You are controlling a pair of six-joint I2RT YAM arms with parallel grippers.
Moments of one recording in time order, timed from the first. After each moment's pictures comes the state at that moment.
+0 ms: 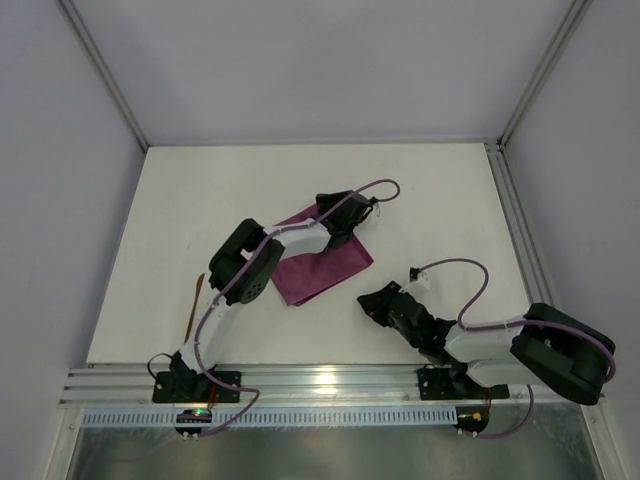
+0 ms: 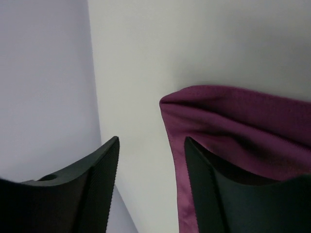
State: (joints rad) left arm -0.79 2.30 1.60 -0.01 -0.67 0.90; right arm 0.93 1.26 0.08 0.65 0.40 1.25
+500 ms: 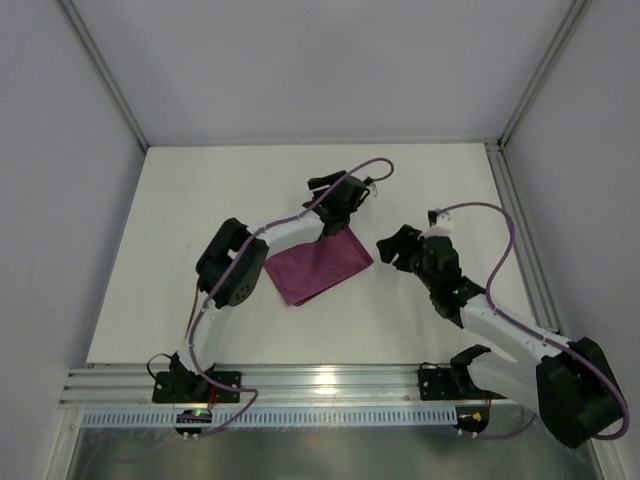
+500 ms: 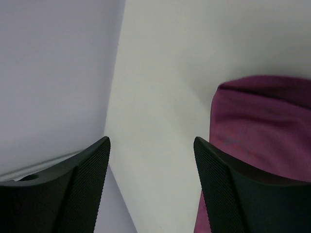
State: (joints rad) left arm -0.77 2.24 1.66 -0.04 -0.72 0.87; right arm 0.49 0.99 0.34 0.30 0.17 0.72
